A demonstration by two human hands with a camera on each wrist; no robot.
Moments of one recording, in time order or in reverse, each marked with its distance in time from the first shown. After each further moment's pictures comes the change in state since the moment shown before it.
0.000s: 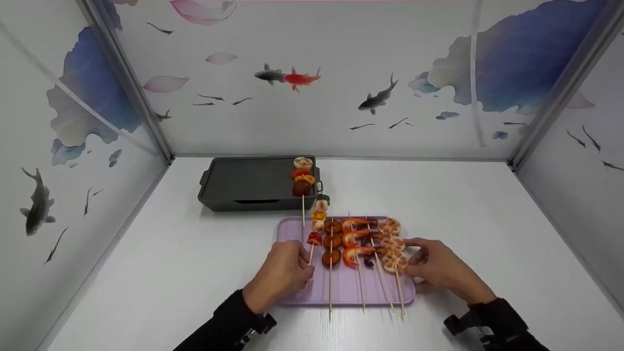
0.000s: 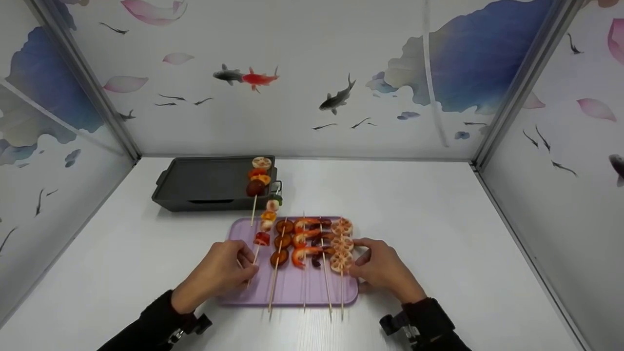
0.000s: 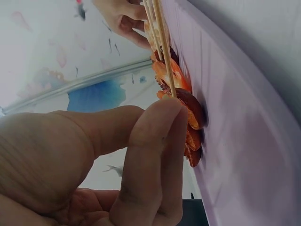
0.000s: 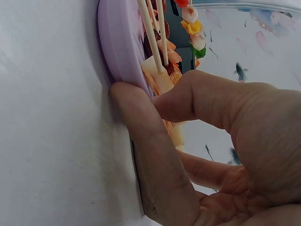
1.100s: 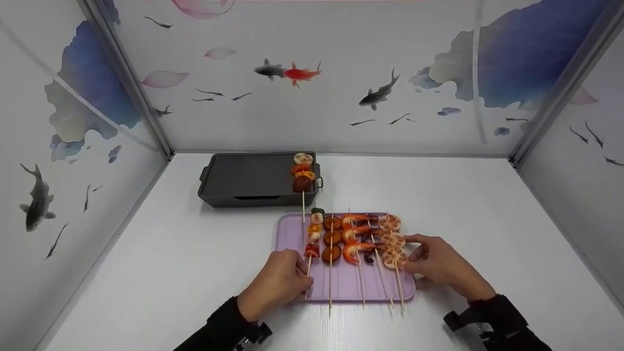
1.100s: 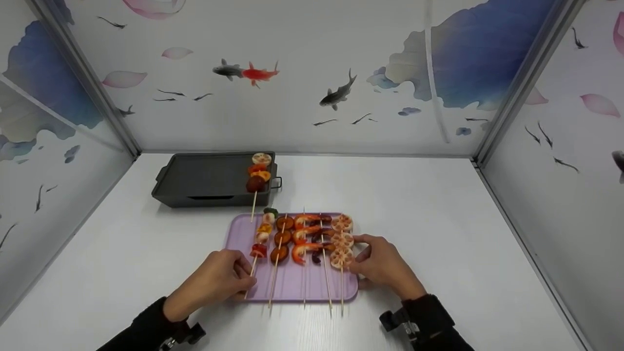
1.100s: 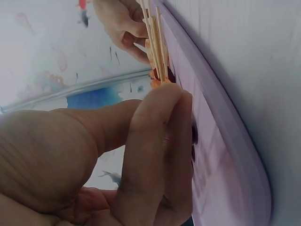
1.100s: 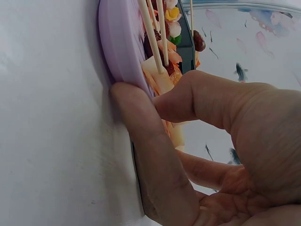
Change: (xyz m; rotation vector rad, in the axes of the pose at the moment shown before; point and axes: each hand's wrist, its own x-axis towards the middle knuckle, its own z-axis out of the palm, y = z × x) left_hand -0.019 -0.004 0.002 -0.030 -0.108 -0.062; right_hand -0.003 0.001 -0.002 0.018 -0.022 -0.047
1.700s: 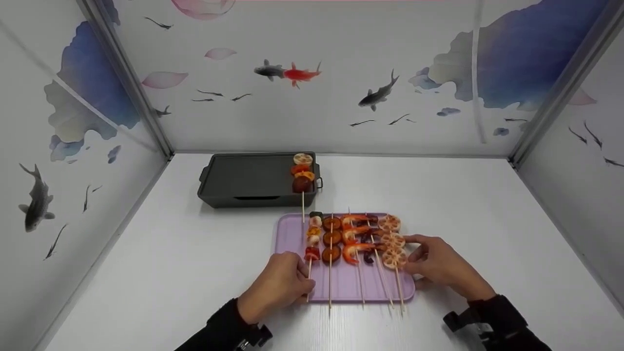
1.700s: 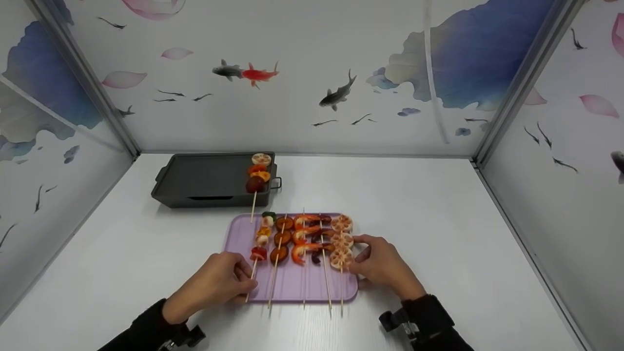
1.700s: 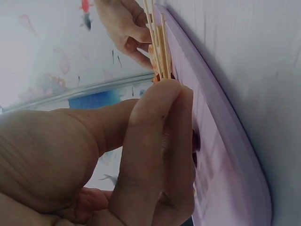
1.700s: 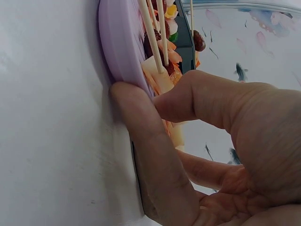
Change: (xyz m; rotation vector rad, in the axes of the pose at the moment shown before) left_hand -0.003 0.002 0.002 -0.003 -0.023 -0.005; right_hand 0.001 0.000 0.001 0.019 0.007 0.060
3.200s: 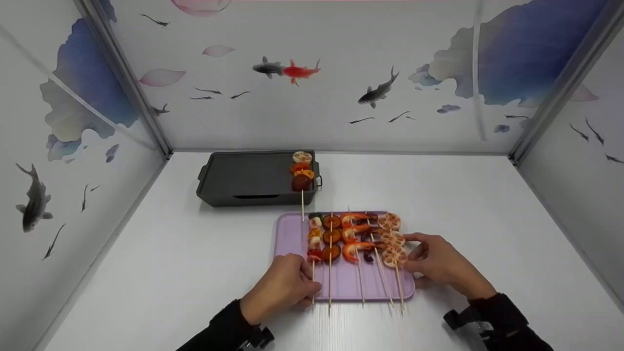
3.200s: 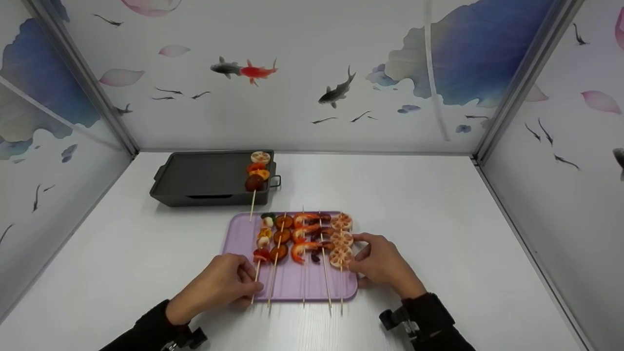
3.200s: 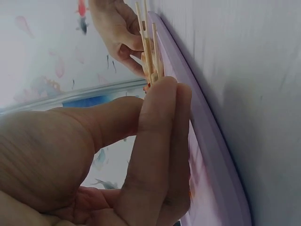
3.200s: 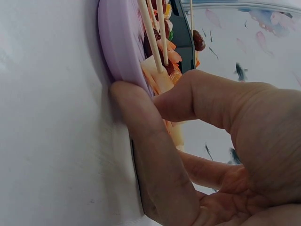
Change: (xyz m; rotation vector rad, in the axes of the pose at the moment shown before) left_hand 0.002 -0.003 0.010 -0.082 -0.034 0.017; right_hand 0.000 0.001 -0.001 -0.002 -0.007 -0.049
